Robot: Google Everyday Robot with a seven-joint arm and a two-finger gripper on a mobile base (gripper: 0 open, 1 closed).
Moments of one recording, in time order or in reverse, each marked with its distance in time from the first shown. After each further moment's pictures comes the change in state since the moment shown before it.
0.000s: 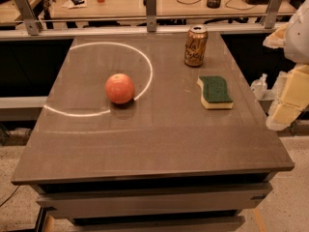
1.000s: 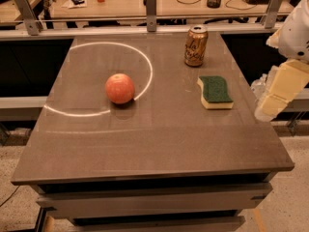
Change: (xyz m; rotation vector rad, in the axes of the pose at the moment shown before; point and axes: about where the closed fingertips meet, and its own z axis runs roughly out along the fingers) arm 0.001 -0.018 0.011 0.014 0.002 0.127
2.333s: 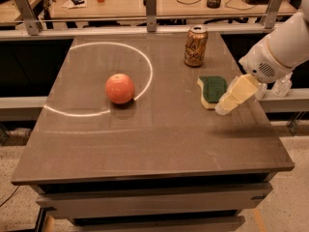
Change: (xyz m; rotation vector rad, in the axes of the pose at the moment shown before) arm -0.025 -0.048 0.111 -0.047 -0.232 0.187
